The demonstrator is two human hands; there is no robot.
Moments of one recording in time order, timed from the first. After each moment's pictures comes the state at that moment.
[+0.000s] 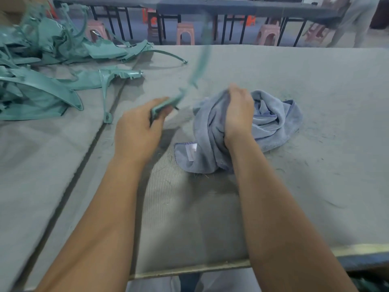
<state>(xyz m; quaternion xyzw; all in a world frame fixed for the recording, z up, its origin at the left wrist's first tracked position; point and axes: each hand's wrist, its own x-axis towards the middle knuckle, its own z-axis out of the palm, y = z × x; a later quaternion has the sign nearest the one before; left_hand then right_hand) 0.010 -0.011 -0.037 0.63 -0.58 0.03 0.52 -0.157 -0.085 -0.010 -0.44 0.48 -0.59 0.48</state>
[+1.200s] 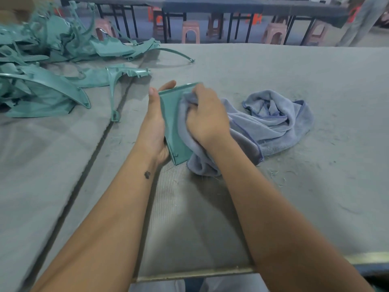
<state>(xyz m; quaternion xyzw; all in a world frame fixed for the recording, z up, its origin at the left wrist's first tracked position) -0.013 -0.031 -0.033 0.33 -0.30 -0.53 0.72 -0.113 -0.071 -0.012 -0.79 0.46 -0.38 0.15</state>
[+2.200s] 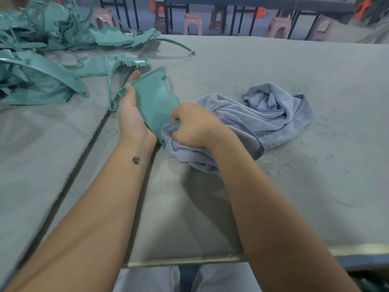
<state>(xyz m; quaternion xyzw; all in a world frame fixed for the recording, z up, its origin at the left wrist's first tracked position) 0.004 -0.031 -0.034 0.27 -0.17 -0.45 0.83 -0.111 -0.058 -0.014 -0.90 0.39 -0.09 0.15</state>
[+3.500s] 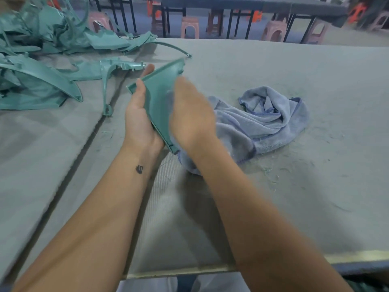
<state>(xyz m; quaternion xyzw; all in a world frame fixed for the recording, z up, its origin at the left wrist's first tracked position) -0.021 -0.022 -0.020 0.20 -0.21 -0.53 0.80 -0.095 -0.058 -0.020 -0.82 0.44 -0.36 -0.02</state>
